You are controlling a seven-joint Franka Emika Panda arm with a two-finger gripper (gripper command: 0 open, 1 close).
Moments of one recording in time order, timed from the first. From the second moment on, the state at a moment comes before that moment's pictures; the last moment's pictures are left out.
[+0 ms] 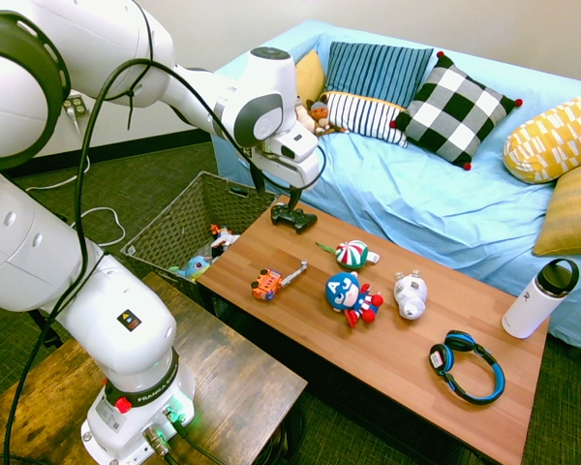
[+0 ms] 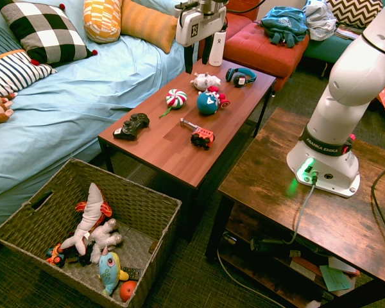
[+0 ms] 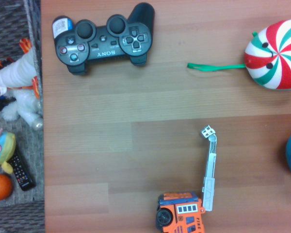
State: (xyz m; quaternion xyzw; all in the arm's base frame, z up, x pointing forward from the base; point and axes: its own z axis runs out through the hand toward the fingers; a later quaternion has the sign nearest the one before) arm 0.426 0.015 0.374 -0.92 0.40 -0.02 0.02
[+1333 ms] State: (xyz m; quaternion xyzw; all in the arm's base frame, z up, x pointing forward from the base) arm 0.435 0.002 0.113 -0.93 0.32 0.14 -0.04
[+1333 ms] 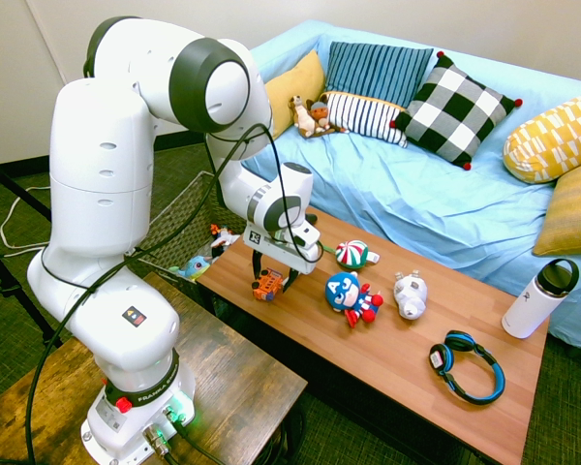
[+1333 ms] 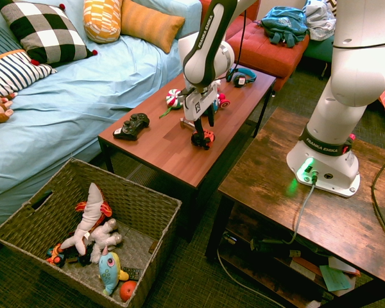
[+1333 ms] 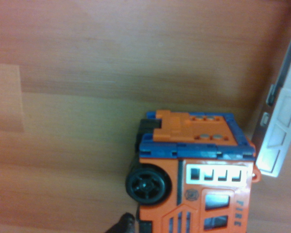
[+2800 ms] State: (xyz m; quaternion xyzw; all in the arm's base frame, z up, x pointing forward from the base) arm 0.458 -0.010 0.113 -0.95 0.29 0.13 -0.02
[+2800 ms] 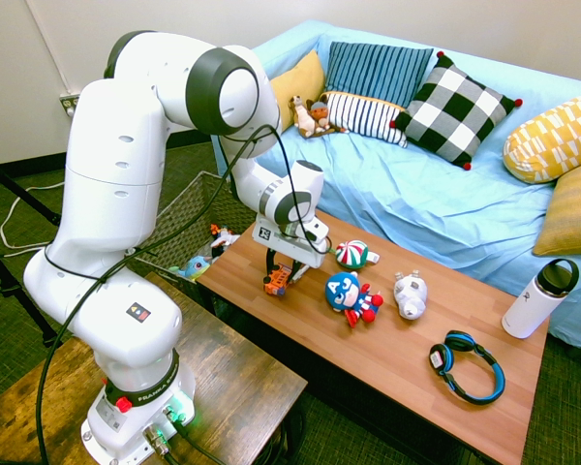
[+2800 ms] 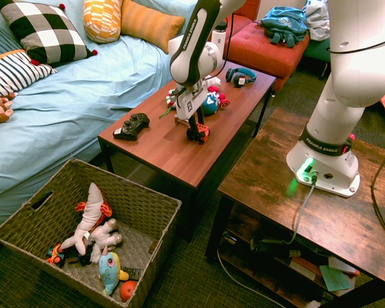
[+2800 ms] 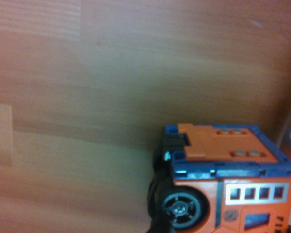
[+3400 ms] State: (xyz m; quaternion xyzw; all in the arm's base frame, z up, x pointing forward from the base) arm 0.388 0.201 0.243 -0.97 0.23 0.03 -0.08
